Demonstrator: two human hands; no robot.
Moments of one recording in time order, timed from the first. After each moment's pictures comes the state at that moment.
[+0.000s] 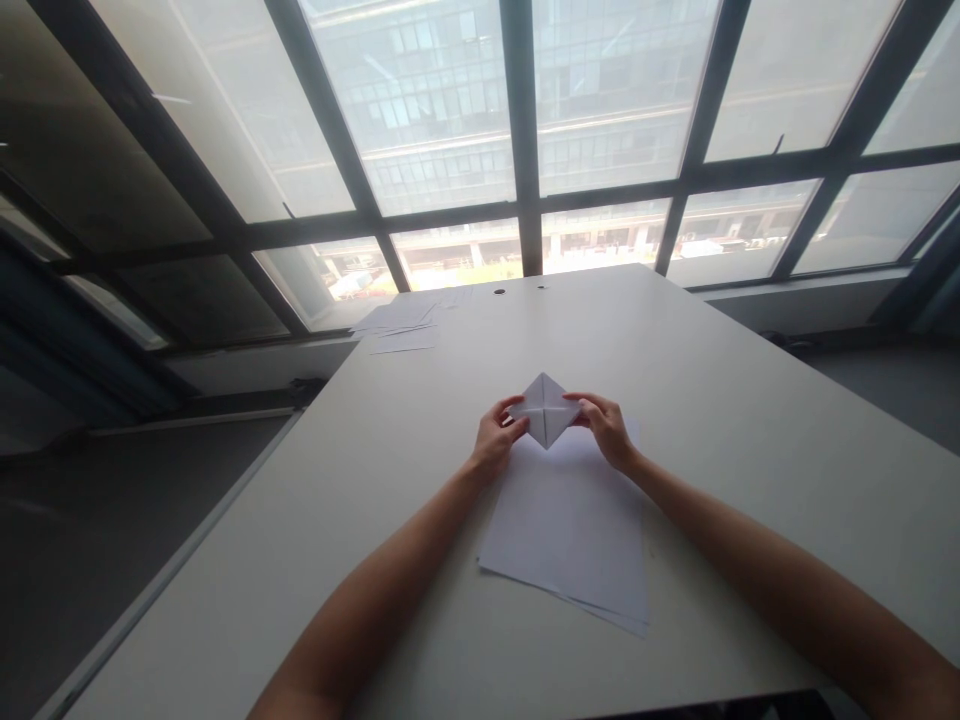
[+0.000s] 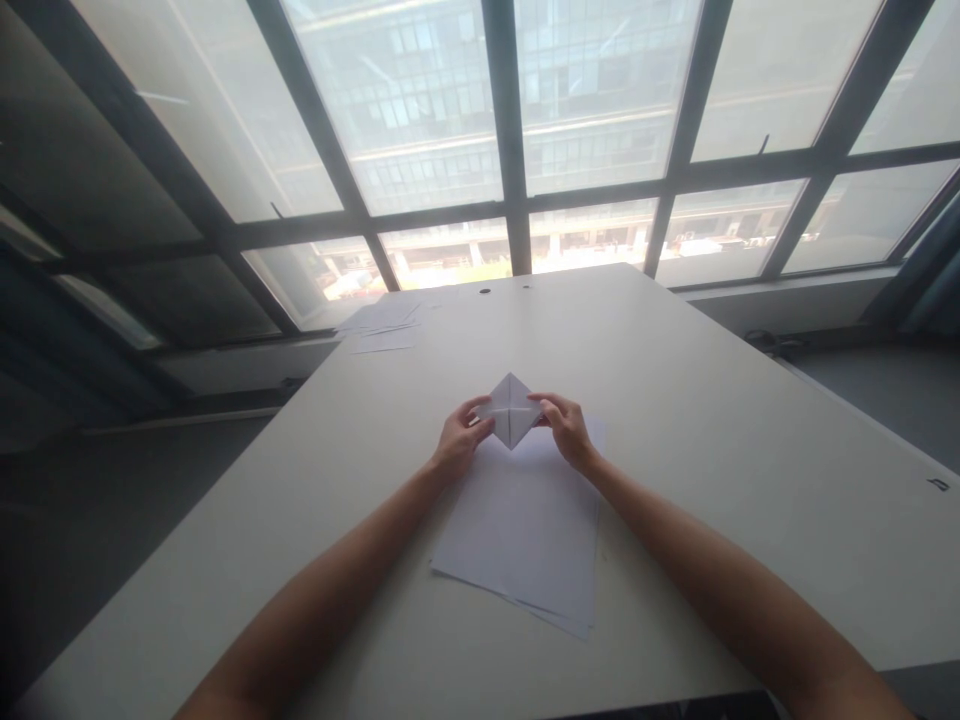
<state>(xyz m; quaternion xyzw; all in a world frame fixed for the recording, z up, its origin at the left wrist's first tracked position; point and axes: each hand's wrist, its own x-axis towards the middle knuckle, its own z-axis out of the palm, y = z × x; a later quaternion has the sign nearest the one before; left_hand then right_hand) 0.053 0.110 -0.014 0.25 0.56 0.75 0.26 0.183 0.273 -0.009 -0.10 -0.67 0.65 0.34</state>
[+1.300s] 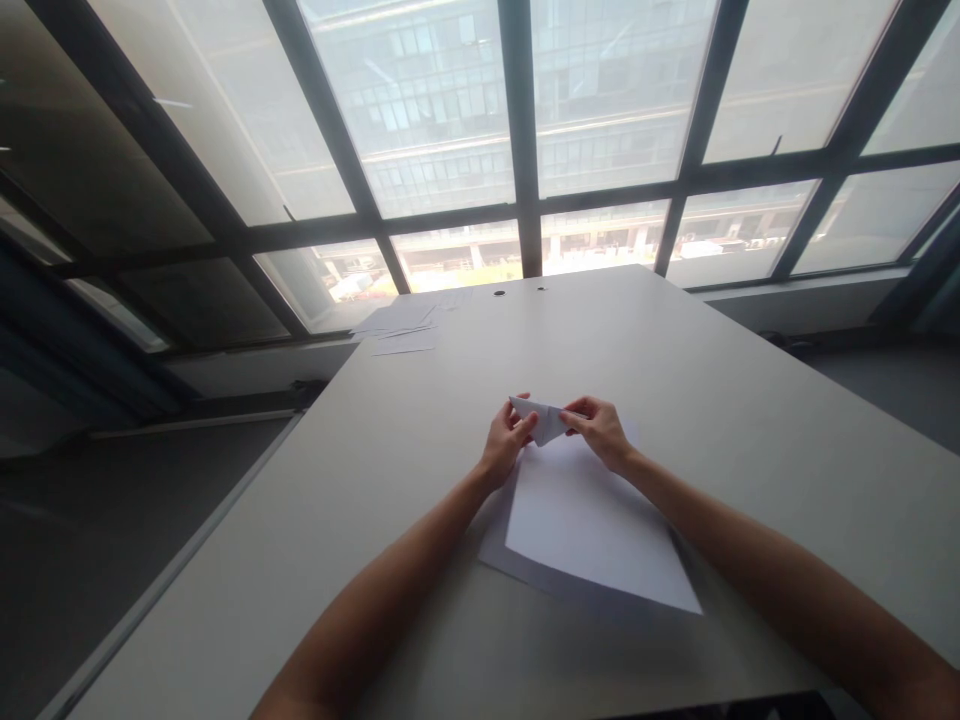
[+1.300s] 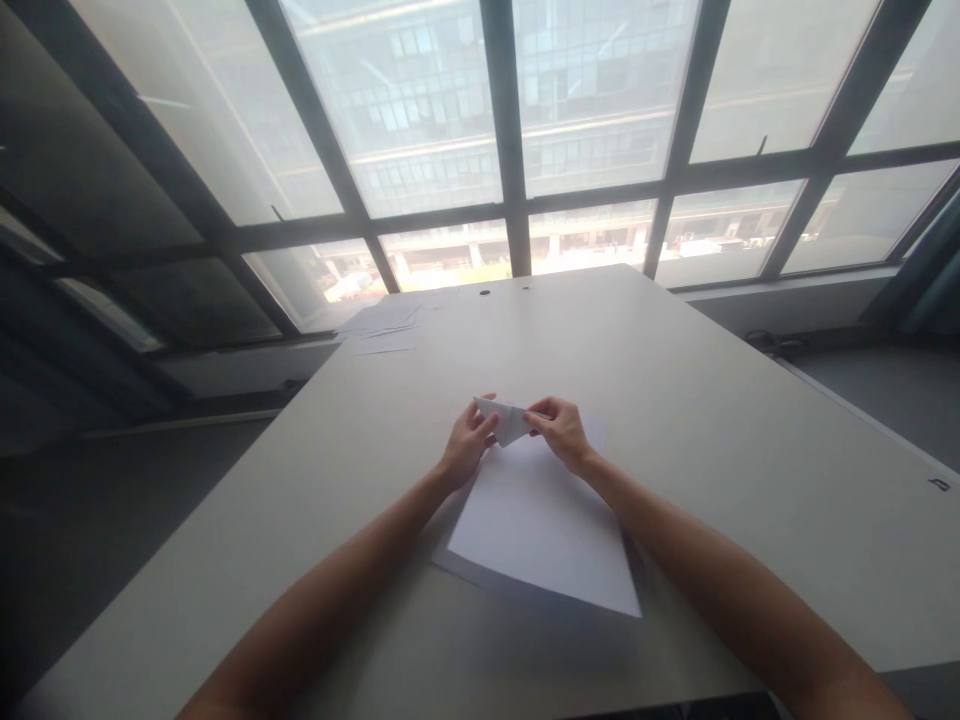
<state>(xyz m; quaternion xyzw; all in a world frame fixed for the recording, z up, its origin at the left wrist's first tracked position) 0.074 0.111 0.000 0.27 0.55 0.74 0.27 0.181 0.261 -0.002 -0.16 -0.67 0.66 0.29</state>
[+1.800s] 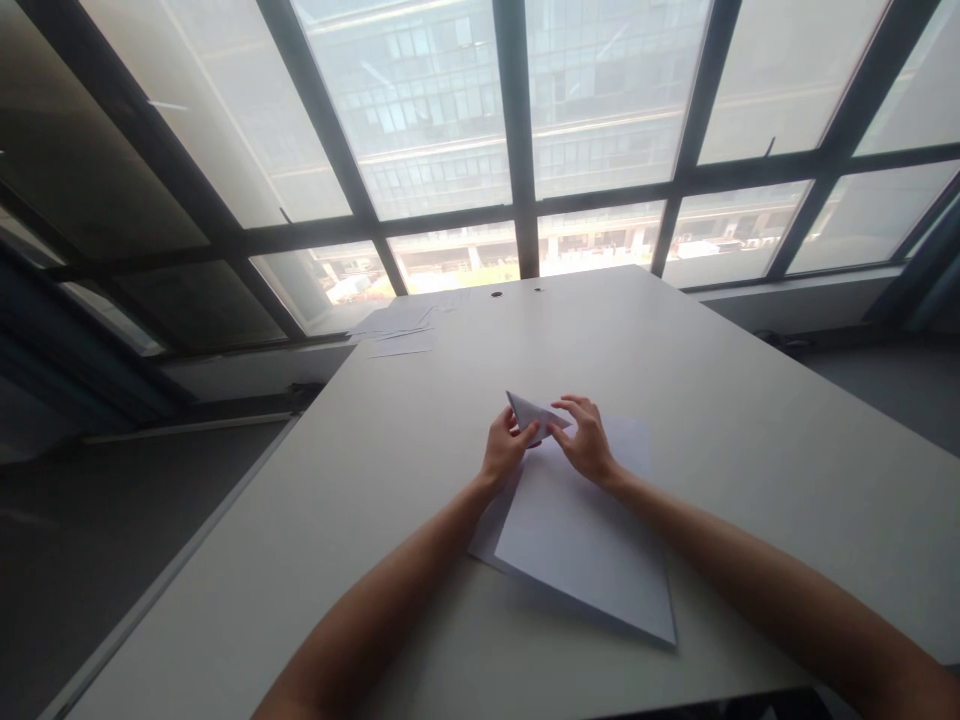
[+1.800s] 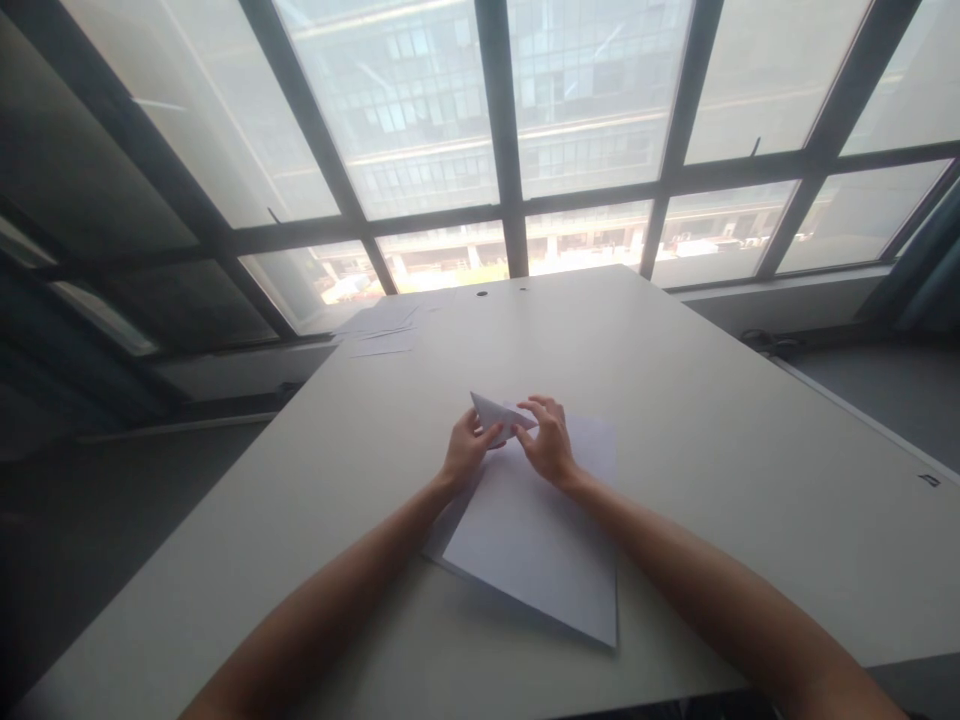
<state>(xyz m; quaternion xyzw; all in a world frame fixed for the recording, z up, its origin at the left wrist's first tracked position) 0.082 0.115 0.003 0.30 0.60 0.71 0.23 0.177 0.248 -0.017 -0.12 -0.80 0.42 0.40</state>
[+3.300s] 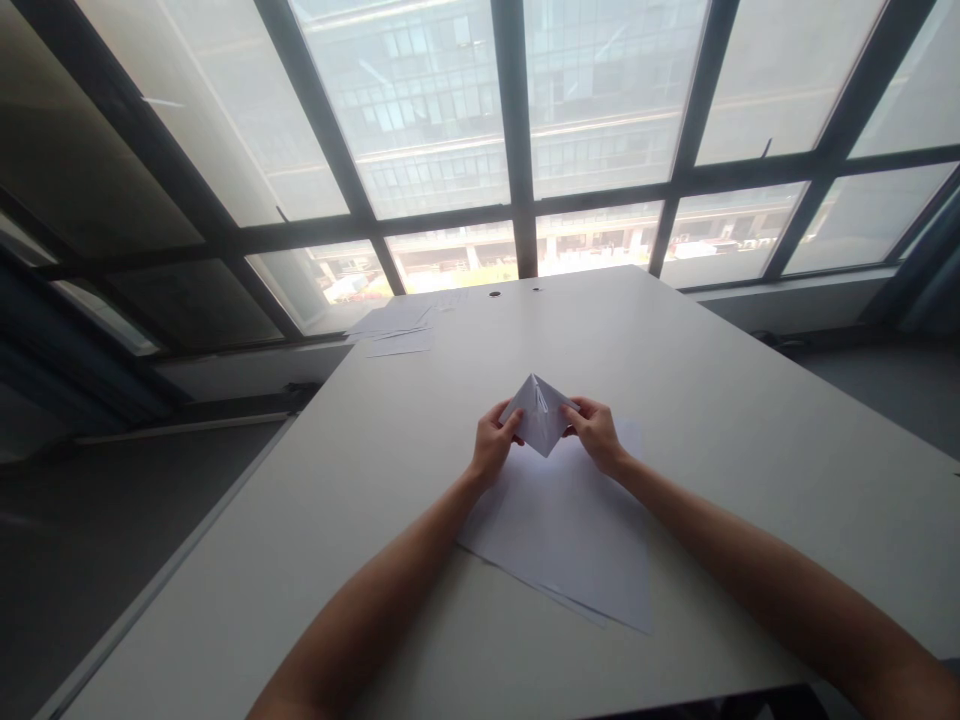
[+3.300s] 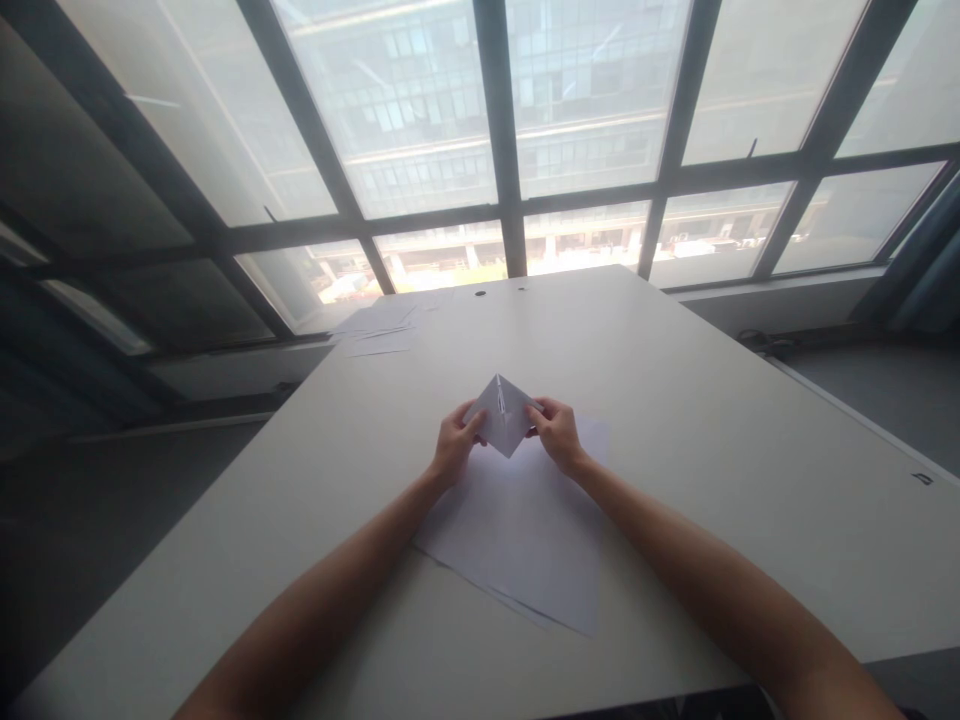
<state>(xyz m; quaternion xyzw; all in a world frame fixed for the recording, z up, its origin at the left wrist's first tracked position) 0.064 0.108 0.002 0.30 0.61 0.71 0.18 0.176 0.260 -0.006 -0.14 -0.63 0.70 0.32</state>
